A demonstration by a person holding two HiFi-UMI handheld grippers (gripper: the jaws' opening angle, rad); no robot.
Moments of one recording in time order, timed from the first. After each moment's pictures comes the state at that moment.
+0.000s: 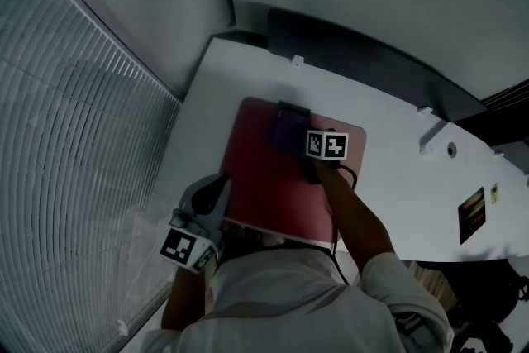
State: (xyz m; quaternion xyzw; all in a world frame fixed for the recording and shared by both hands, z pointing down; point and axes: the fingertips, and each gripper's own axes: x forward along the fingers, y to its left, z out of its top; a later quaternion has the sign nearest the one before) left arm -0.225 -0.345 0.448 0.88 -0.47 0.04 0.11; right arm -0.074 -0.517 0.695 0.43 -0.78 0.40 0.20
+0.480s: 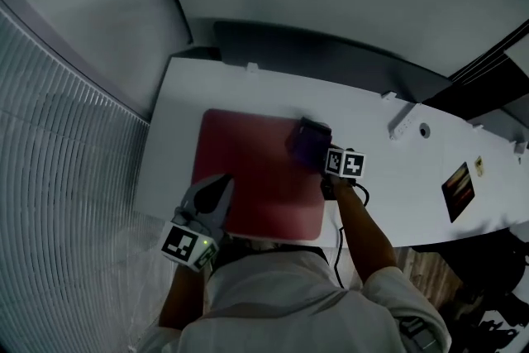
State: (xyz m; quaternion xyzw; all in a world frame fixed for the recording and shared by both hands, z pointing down) left arm -0.128 -0.357 0.443 0.91 -0.39 0.03 0.11; right arm 0.120 -0.458 0.696 0.54 -0.71 0.42 0.18
